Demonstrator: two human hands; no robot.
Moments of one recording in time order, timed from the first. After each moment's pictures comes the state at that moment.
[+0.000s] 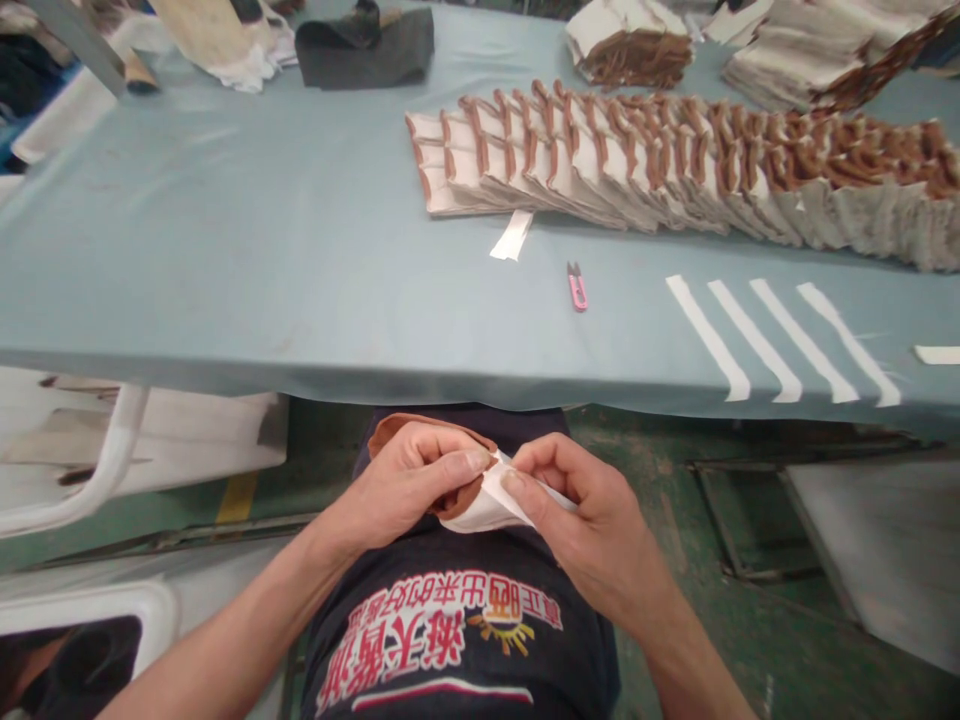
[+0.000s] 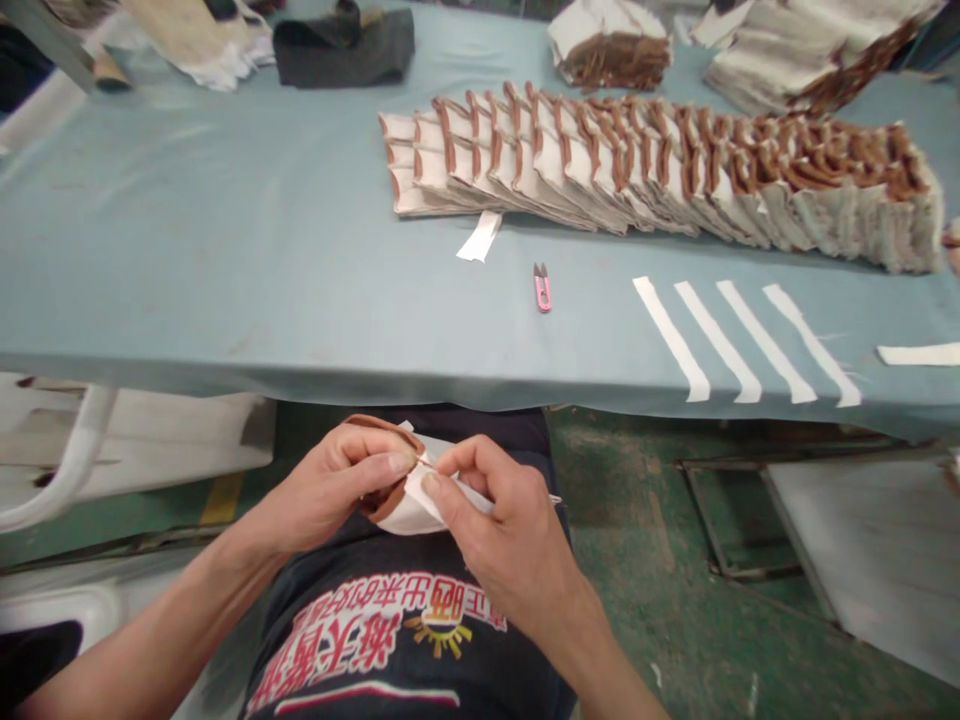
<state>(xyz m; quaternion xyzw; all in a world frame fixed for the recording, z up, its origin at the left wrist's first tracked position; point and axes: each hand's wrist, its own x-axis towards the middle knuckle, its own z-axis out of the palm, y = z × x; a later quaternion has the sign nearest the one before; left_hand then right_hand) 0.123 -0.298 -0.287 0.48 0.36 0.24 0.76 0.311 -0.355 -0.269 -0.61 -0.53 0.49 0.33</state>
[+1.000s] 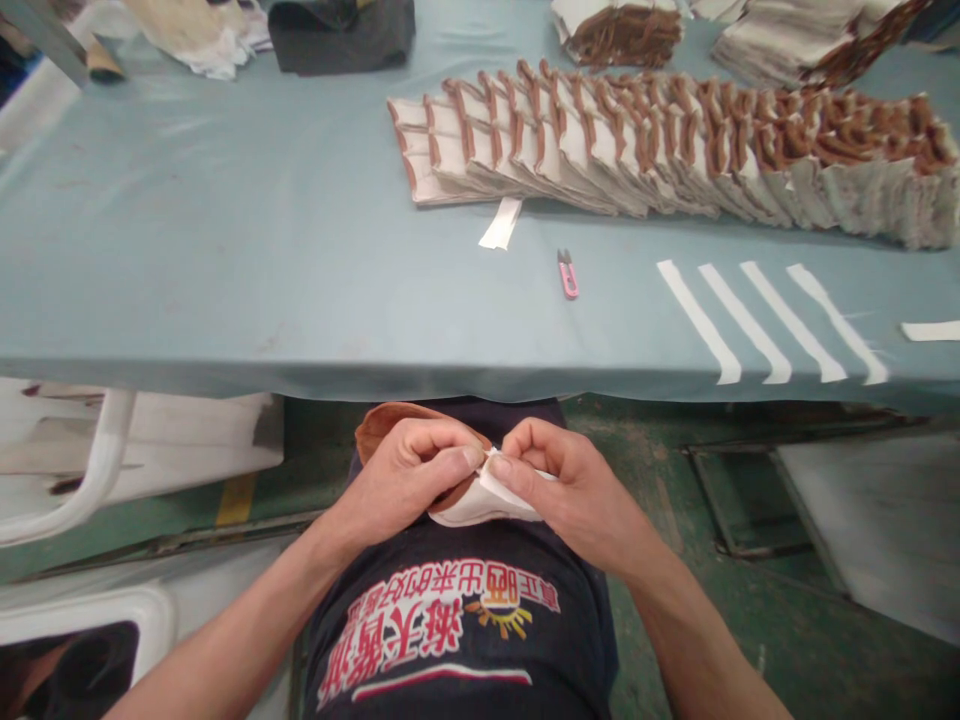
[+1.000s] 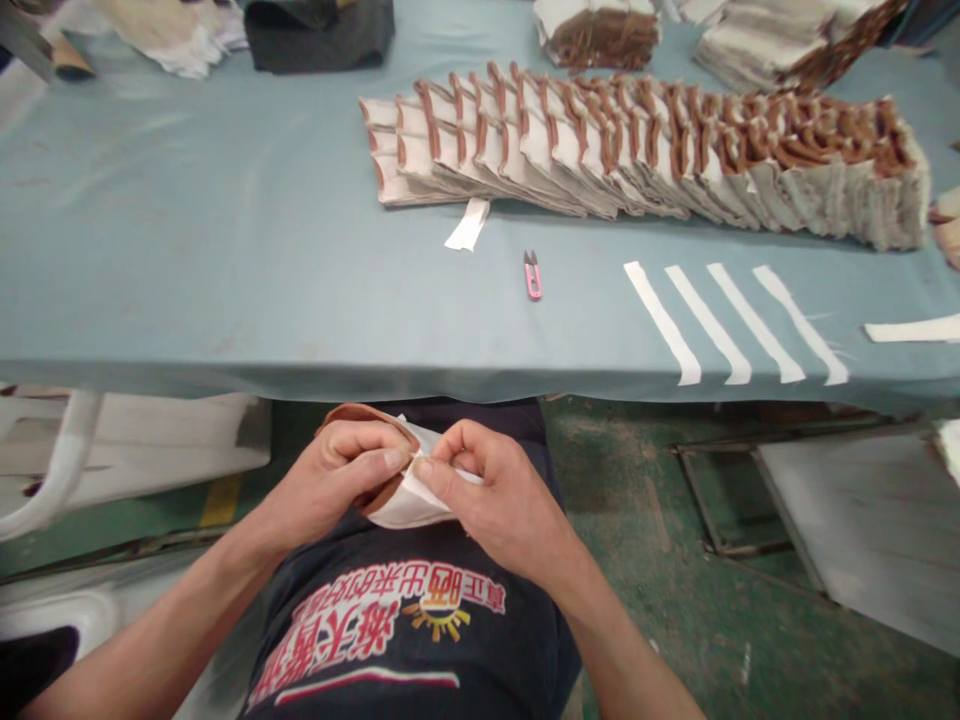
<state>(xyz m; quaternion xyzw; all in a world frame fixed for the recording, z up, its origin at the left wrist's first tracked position) 0.126 -0.299 -0.291 0.52 0.40 0.23 0.72 0.318 -0.341 -0.278 -0.56 -0.46 0.63 0.30</state>
